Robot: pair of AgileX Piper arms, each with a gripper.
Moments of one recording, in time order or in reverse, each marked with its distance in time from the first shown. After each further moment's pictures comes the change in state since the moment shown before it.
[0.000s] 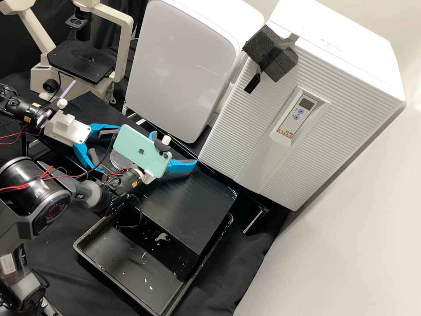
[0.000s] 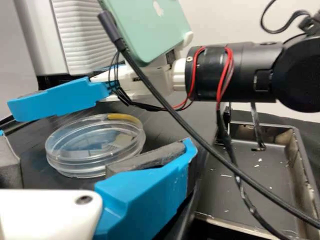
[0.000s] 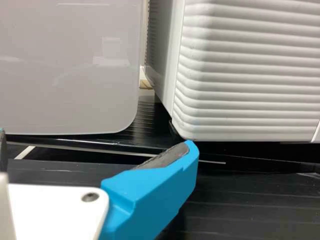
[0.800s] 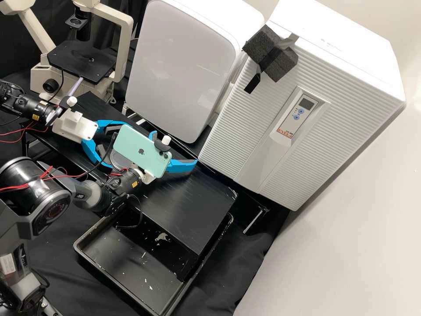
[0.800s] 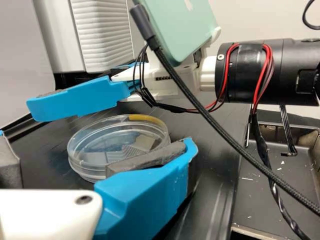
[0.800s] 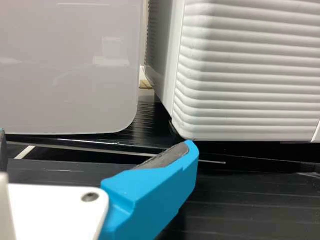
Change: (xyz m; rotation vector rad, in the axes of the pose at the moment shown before) left arm 0.011 0.004 -0.012 0.001 0.054 -0.008; right arm 0.000 0.000 0.000 0.000 0.000 0.000
